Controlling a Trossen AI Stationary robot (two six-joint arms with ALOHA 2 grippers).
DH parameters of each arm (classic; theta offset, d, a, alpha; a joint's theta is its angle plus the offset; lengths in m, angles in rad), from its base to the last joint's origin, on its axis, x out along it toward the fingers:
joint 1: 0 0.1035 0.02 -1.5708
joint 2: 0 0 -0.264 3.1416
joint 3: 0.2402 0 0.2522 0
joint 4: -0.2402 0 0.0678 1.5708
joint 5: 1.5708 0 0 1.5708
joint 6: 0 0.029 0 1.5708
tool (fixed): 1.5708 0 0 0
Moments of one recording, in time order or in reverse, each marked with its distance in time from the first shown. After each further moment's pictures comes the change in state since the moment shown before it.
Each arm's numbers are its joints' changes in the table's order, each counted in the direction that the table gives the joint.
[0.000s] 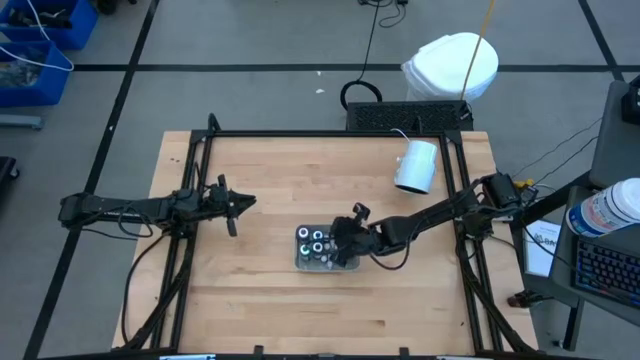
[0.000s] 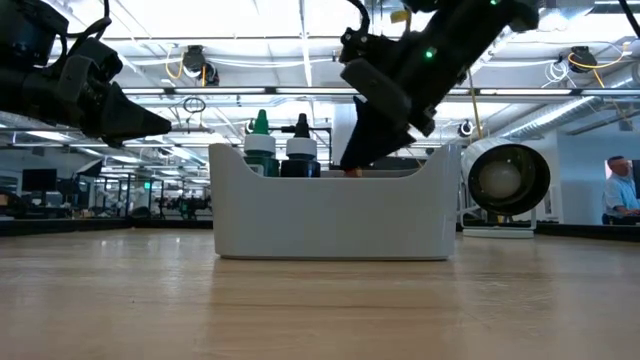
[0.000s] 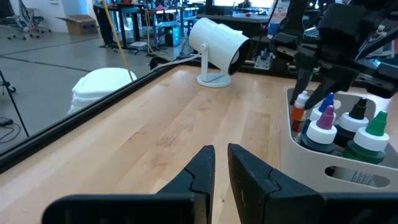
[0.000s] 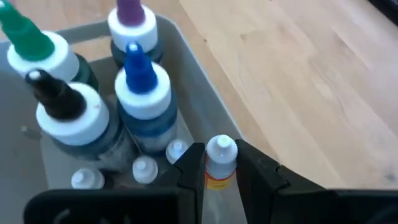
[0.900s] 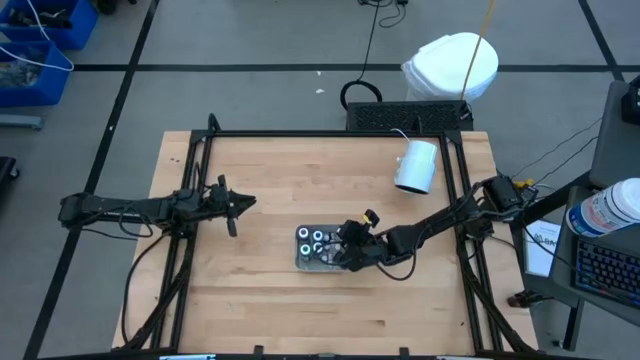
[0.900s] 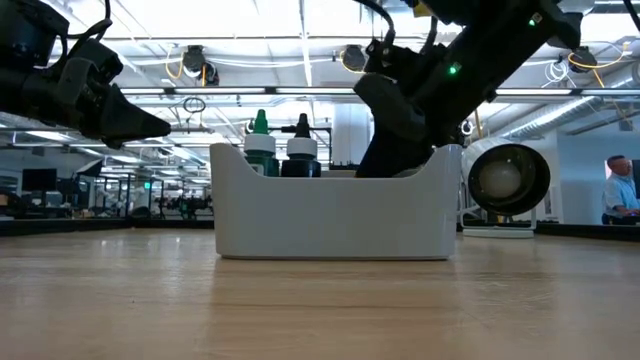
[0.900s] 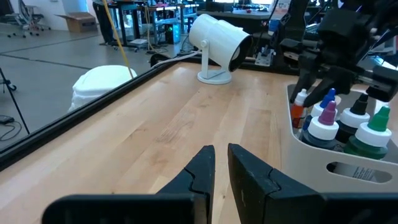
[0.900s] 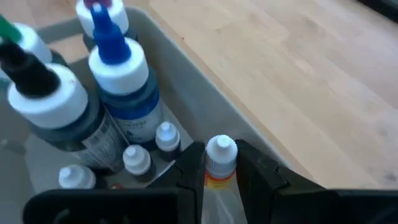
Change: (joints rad) left arm 0.000 0.000 0.000 -0.013 0.000 0.000; right arm 0.061 0.000 -0.103 0.090 0.156 0.199
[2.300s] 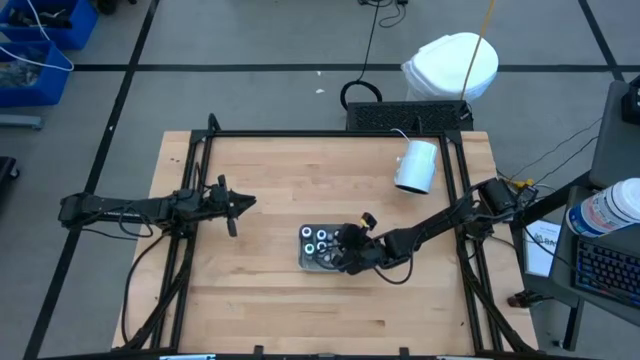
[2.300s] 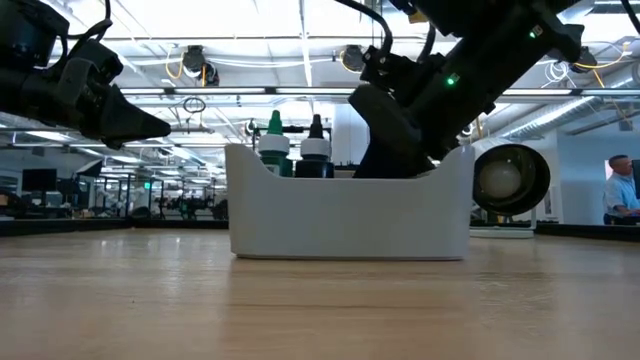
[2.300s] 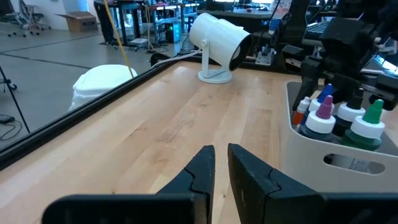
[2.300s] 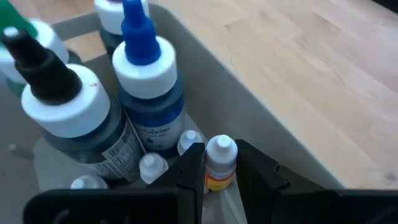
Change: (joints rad) left arm 0.000 0.000 0.000 -0.003 -0.001 0.000; right arm 0.015 0.048 0.001 0.048 -0.009 0.015
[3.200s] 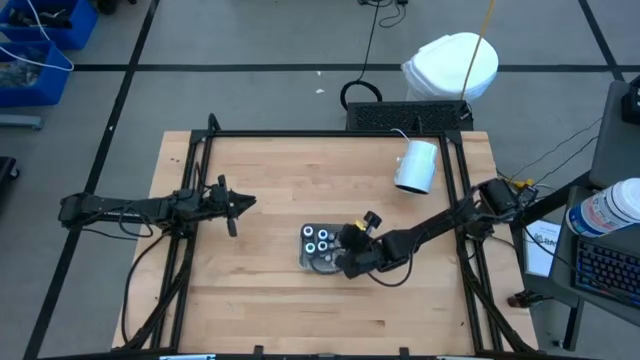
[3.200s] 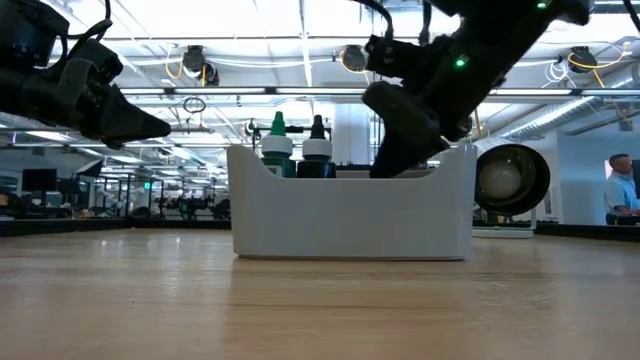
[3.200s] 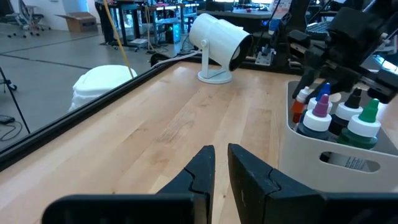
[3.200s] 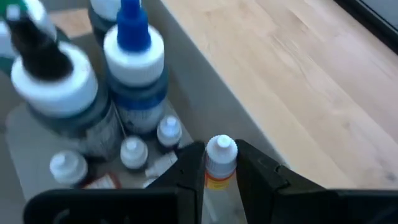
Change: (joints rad) left arm 0.000 0.000 0.000 0.001 0.000 0.002; right arm 0.021 -0.010 0.107 -0.291 0.038 0.010
